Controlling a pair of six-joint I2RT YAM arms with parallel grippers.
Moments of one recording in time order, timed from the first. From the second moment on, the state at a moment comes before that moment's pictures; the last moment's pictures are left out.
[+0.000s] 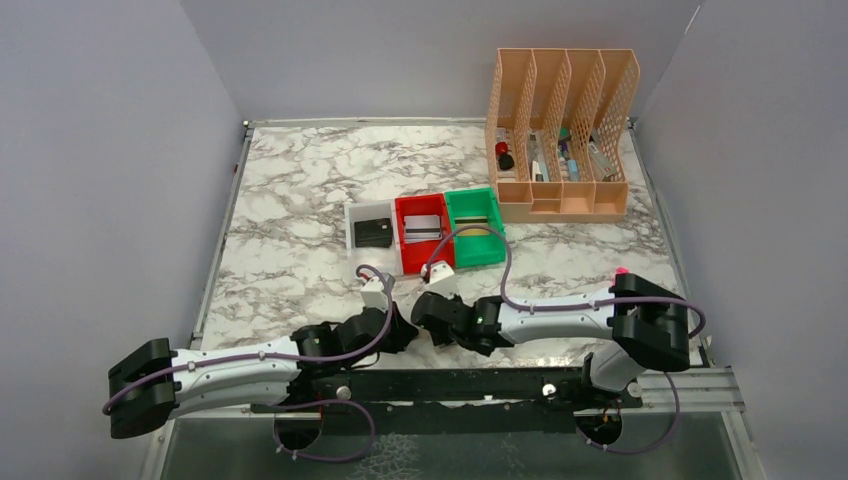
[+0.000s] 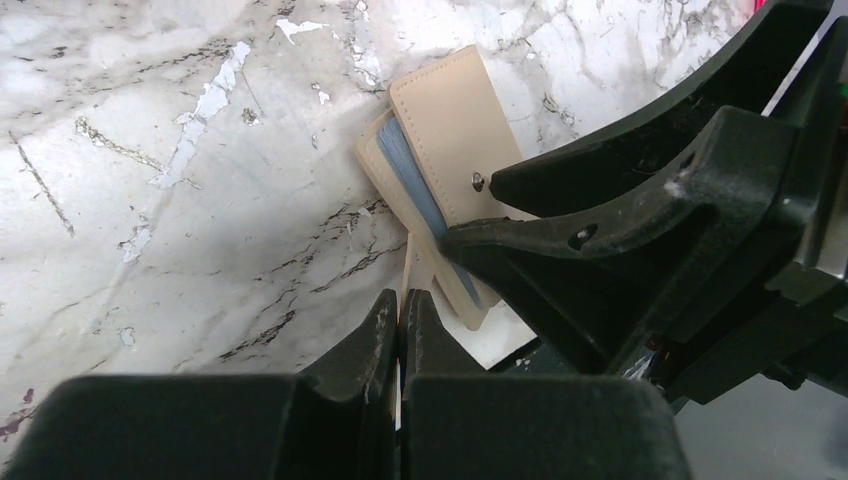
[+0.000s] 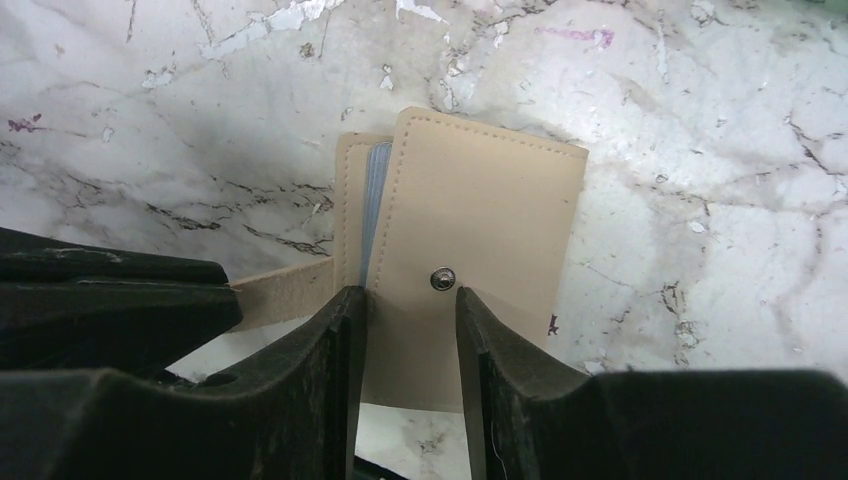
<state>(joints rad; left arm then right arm) -1.21 0.81 0.22 -0.01 -0.34 -0.96 1.30 1.59 0.87 -0.33 0.47 0.73</state>
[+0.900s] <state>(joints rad) -1.21 0.77 0.39 -0.20 -0.38 -0.89 1.17 1.33 0.69 -0.31 0.49 0.78</state>
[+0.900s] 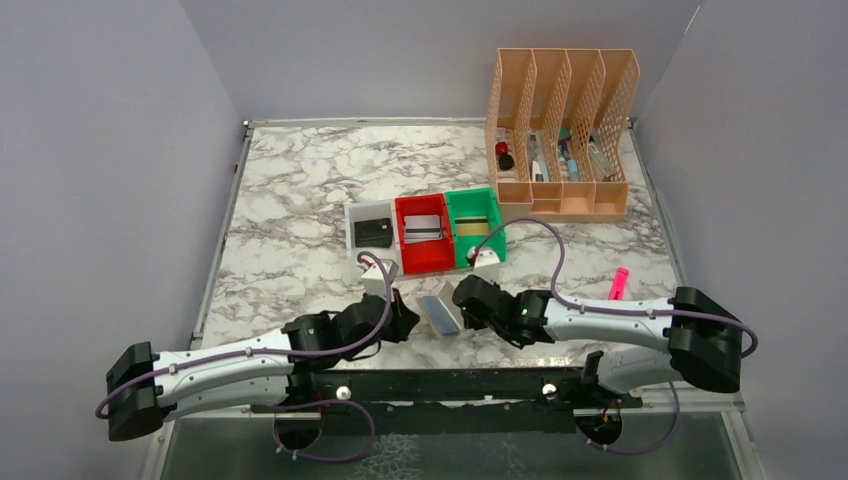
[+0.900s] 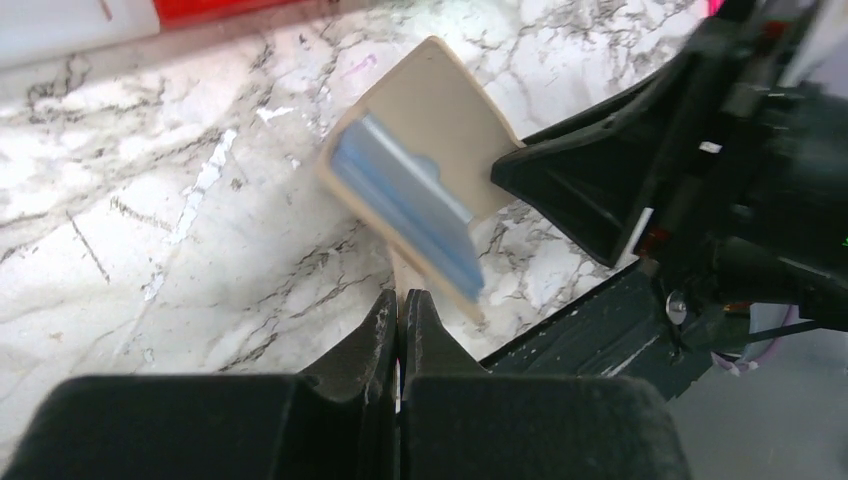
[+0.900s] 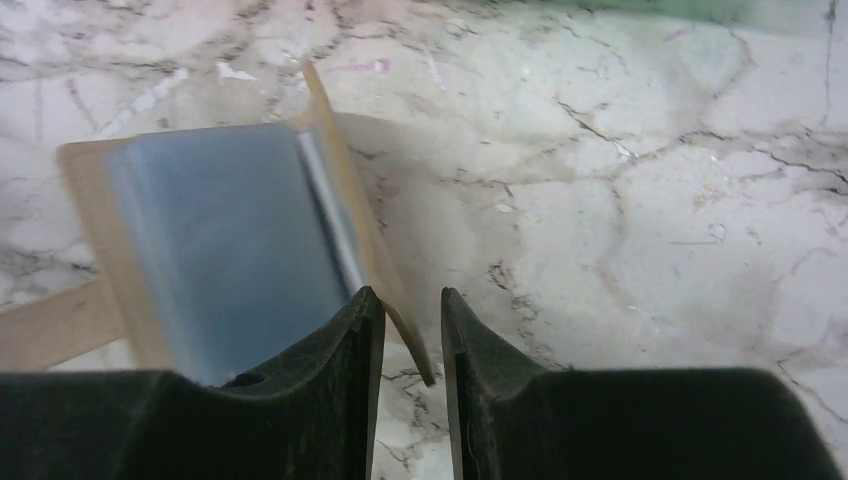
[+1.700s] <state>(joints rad) -1.21 1.12 0.67 -0.12 -0.32 -0.67 1.11 0.97 0.41 -0.20 0.35 0.89</state>
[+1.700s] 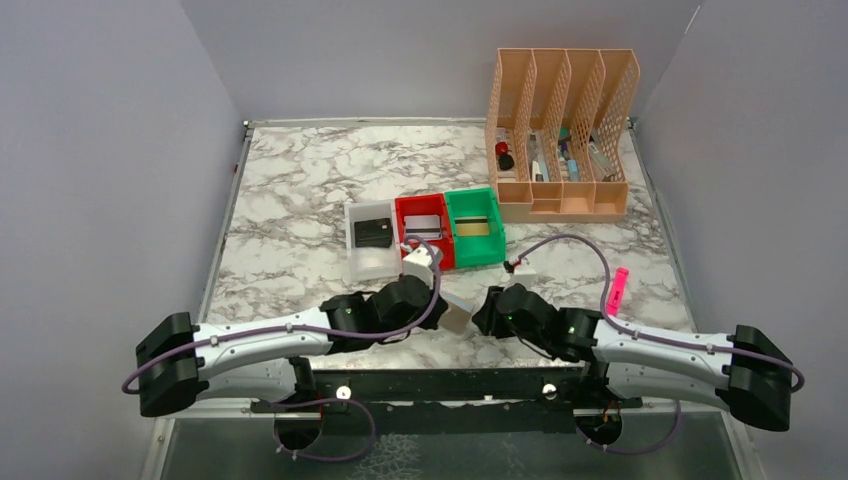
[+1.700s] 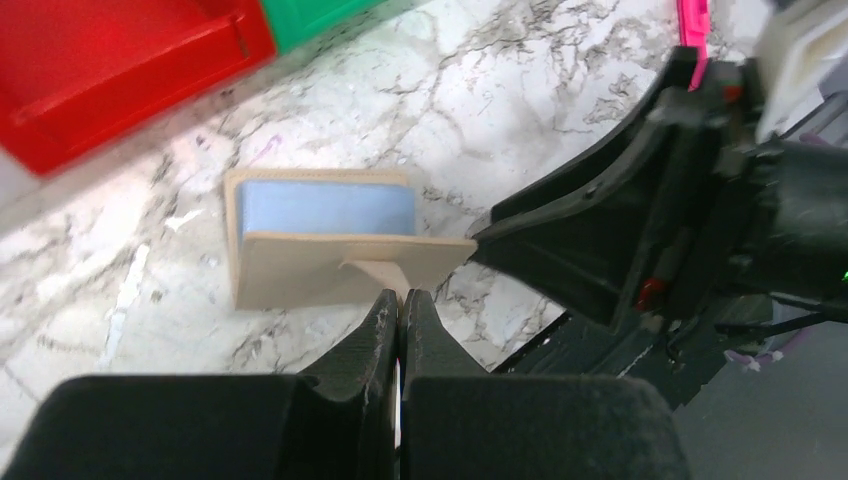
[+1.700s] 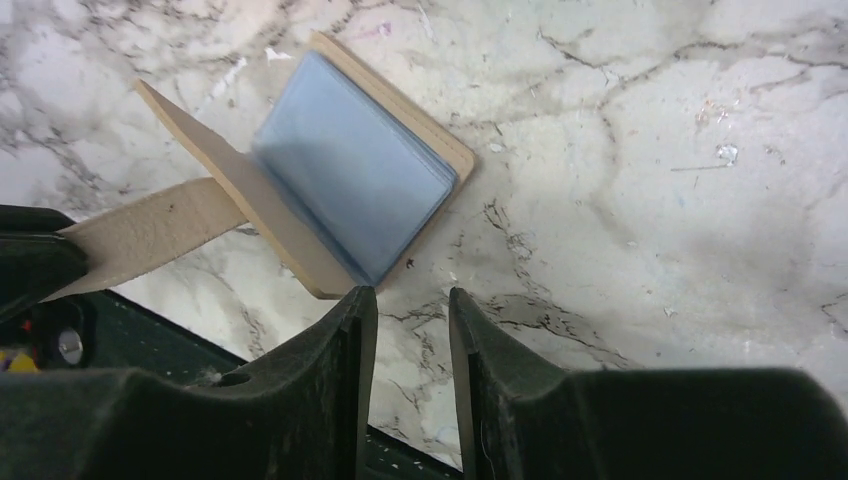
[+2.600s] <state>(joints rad) -1.20 0.65 0.35 -0.51 -0.51 -1.09 1.10 1.43 0.69 0.08 -0.09 0.59</state>
